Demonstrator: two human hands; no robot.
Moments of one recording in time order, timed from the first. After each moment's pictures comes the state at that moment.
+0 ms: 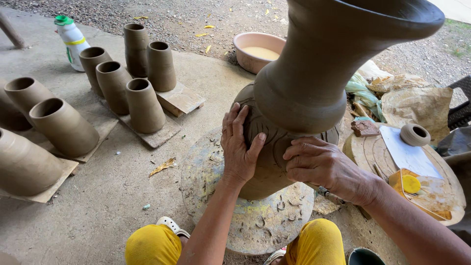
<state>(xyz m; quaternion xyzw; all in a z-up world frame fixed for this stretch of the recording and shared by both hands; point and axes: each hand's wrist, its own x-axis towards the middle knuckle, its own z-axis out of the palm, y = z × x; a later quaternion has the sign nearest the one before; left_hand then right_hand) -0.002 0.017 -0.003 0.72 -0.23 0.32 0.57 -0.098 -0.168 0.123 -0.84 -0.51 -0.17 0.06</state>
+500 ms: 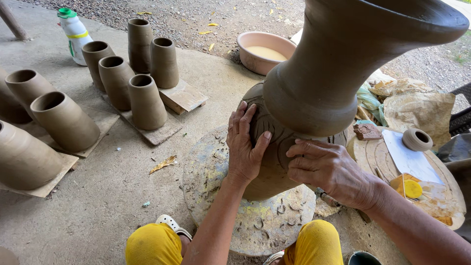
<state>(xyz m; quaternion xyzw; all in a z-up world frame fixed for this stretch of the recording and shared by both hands) 0.000 0.016 -0.001 0.71 -0.22 0.28 0.60 -0.099 -0.151 0.125 -0.87 -0.47 -0.17 0.00</state>
